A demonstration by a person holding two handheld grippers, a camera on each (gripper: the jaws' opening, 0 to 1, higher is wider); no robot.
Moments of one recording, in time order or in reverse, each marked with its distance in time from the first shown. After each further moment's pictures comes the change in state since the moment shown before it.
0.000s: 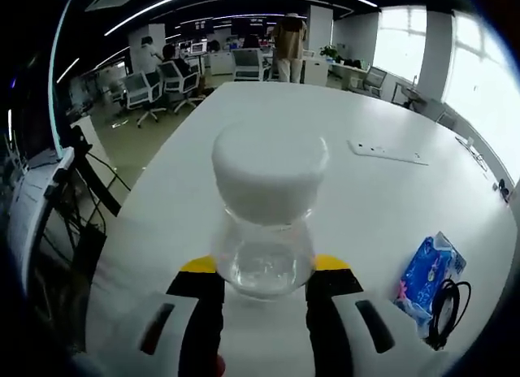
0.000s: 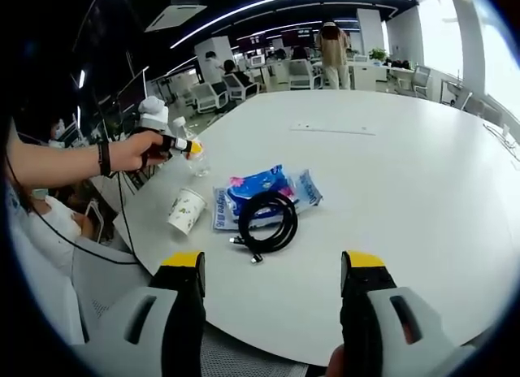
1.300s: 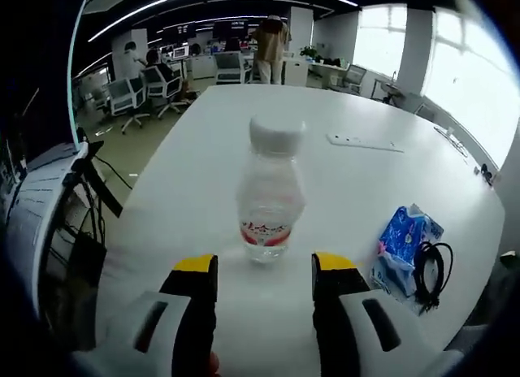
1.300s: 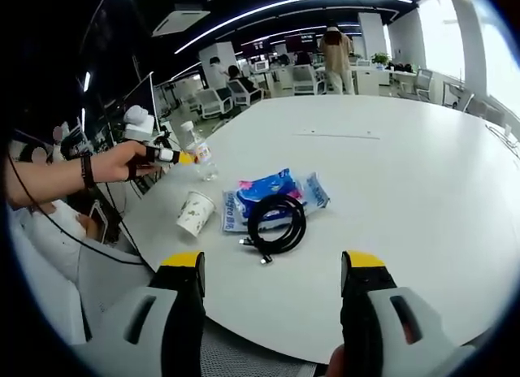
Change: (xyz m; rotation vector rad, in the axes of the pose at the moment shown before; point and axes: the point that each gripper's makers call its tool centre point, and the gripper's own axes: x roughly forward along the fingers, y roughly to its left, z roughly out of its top) left arm -0.054 0.011 -0.029 0.045 0.000 -0.107; right arm -0.006 0.015 0.000 -0.001 -0.034 0.030
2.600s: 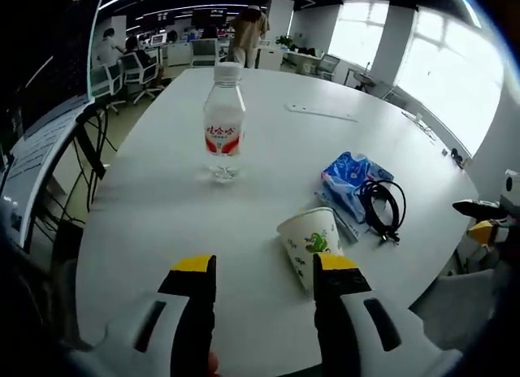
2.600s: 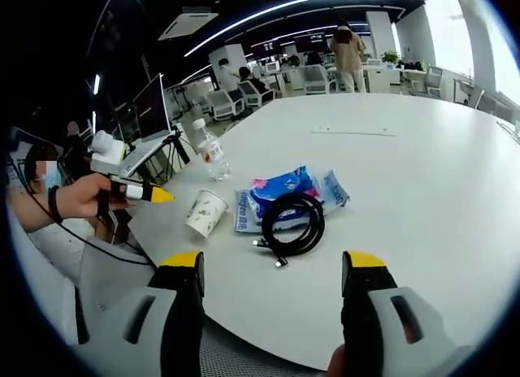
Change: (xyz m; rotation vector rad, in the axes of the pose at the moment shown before) left arm -0.063 -0.040 -0.087 0.023 0.073 -0.152; right arm 0.018 0.010 -0.008 0.008 -0.010 0.068
